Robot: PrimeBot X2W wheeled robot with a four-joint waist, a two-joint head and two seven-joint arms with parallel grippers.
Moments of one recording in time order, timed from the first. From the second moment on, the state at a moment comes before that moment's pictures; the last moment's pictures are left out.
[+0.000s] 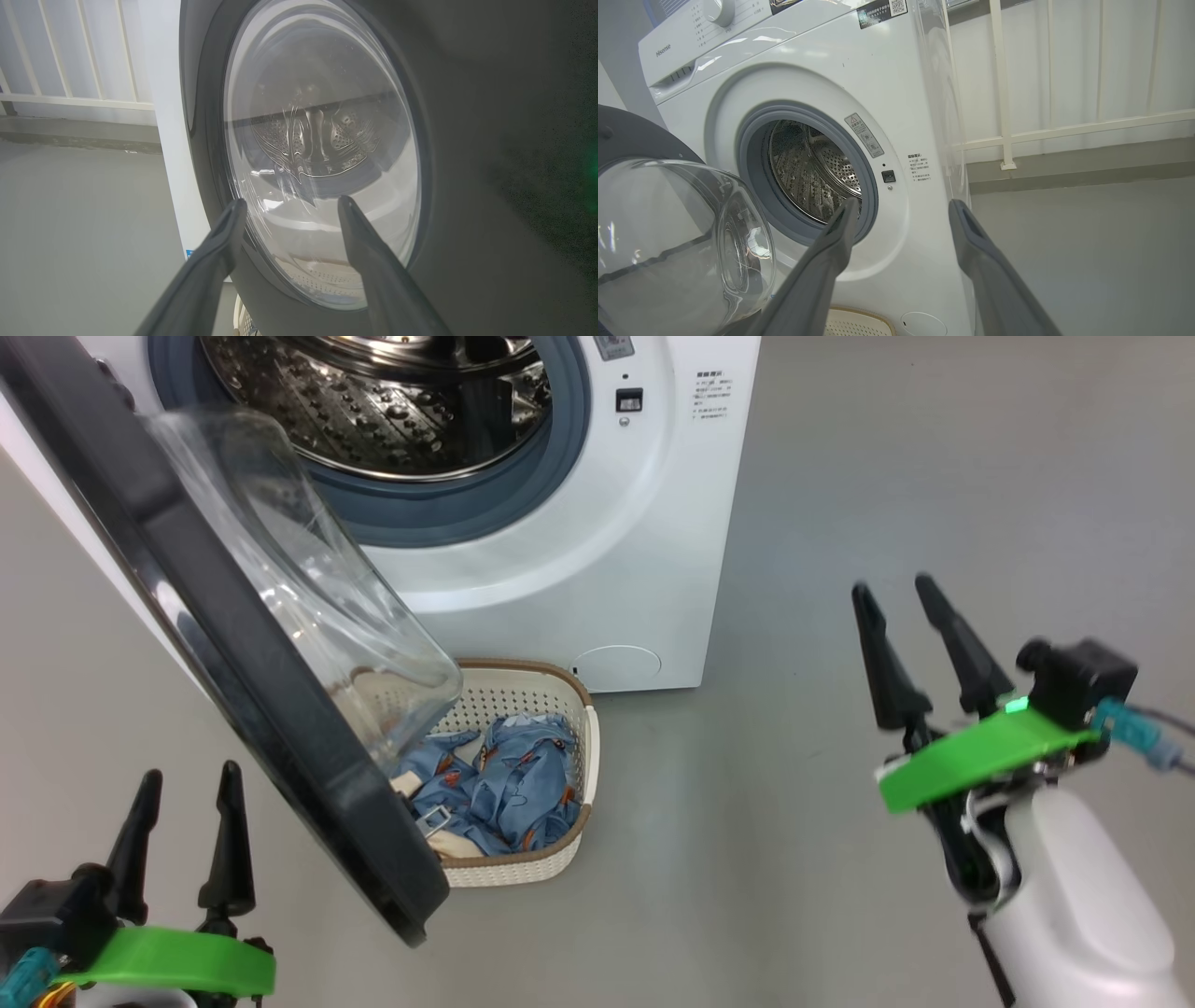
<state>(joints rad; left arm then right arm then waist) -0.11 0.16 0.01 0.15 -0.36 -0.13 -0.26 -0.48 -0.16 0.15 0.39 0.48 0.13 -0.25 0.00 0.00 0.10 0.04</state>
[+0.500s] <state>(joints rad) -0.10 0.16 0.04 0.13 -0.34 -0.13 -0.26 -0.26 -0.09 0.05 0.28 0.26 0.13 -0.25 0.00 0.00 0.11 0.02</state>
